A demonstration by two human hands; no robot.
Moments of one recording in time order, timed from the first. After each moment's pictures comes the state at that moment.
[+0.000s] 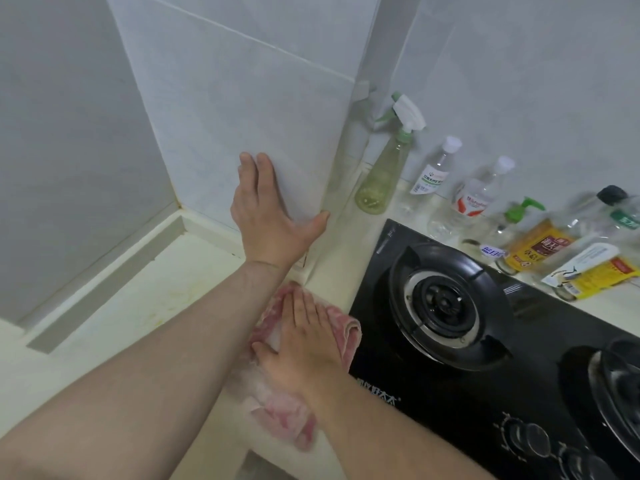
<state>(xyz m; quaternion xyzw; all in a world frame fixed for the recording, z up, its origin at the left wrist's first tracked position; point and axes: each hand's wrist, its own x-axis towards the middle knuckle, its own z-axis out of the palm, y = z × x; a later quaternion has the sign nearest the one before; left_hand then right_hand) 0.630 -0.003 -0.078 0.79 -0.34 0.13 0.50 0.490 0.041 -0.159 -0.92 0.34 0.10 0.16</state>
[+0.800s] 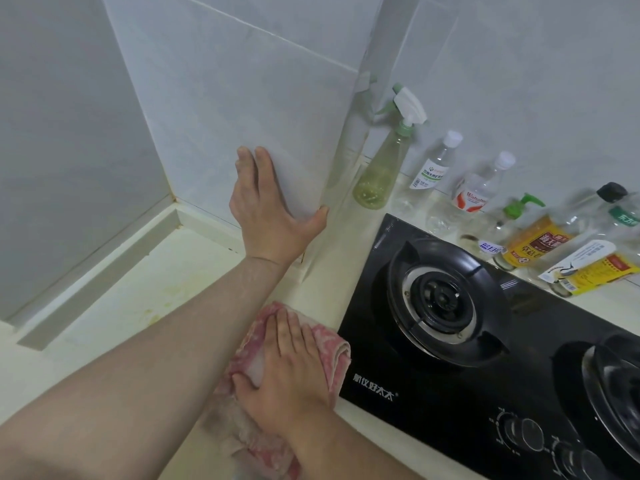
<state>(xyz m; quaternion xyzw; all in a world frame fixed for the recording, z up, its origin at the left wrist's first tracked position) 0.629 -0.008 -0.082 0.79 -0.35 0.13 0.49 0.476 0.084 -0.162 -0.93 0.33 0.08 0.17</state>
